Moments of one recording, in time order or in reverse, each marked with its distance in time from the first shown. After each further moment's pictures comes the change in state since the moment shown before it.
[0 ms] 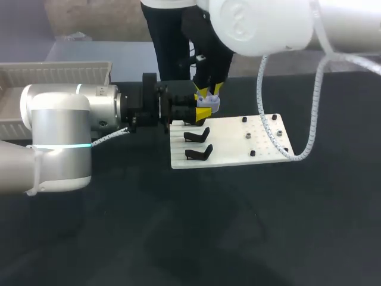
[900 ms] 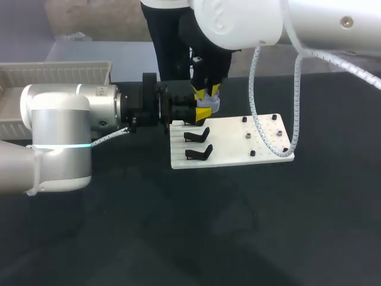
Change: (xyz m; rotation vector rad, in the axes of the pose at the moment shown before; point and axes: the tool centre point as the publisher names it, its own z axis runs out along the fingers) left arm 0.000 0.000 0.000 0.000 0.000 0.000; right arm -0.015 -0.010 0.021 -0.001 0.046 -0.005
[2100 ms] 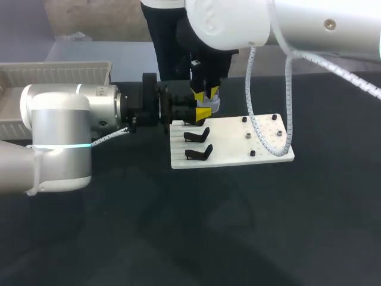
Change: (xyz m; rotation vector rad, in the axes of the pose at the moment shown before) left arm 0.000 0.000 0.000 0.000 0.000 0.000; right arm -0.005 -0.002 0.010 0.010 0.027 -0.023
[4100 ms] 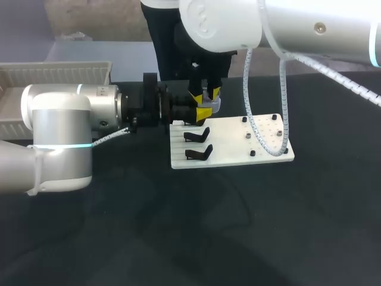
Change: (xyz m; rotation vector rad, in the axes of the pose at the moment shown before) left arm 0.000 0.000 0.001 -0.001 0.000 0.000; right arm 0.002 -0.001 0.004 0.026 0.025 -0.014
